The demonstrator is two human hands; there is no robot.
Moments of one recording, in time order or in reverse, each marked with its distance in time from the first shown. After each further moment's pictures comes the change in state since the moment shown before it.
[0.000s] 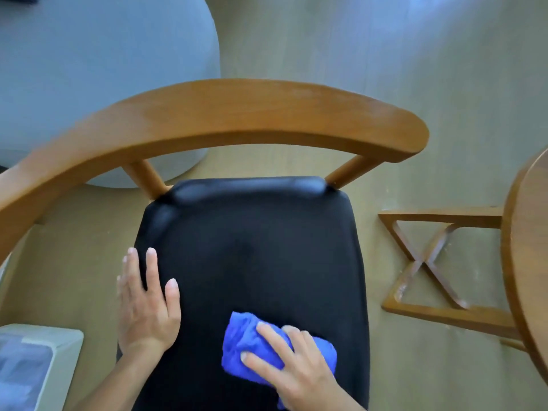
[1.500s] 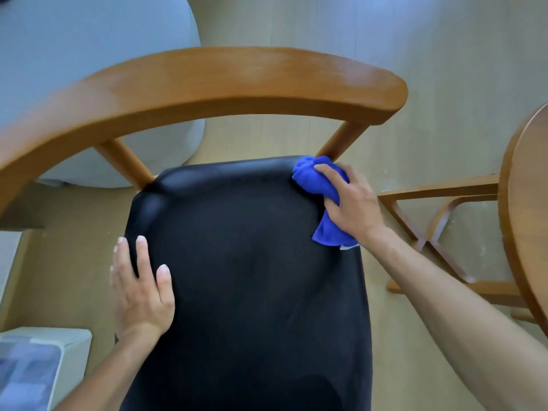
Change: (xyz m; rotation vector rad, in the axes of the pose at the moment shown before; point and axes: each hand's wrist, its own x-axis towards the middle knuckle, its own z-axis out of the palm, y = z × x) left_hand -0.004 -0.002 0.004 -0.004 0.088 0.048; right_hand 0.100 0.180 -0.045 -0.041 0.172 0.434
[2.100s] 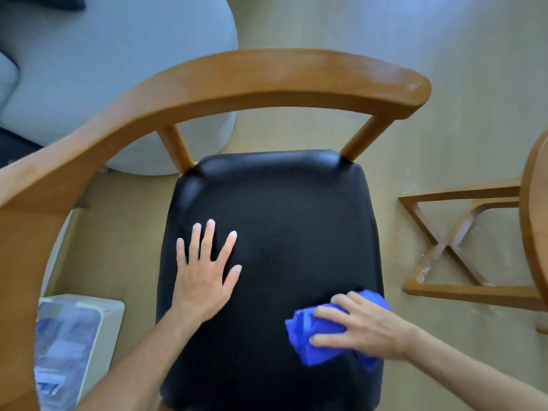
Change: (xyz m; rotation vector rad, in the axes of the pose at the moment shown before) left_hand -0.023 0.023 -0.018 0.307 -0.212 0.374; right_hand -0.176 -0.032 -0.026 -0.059 -0.358 -0.949
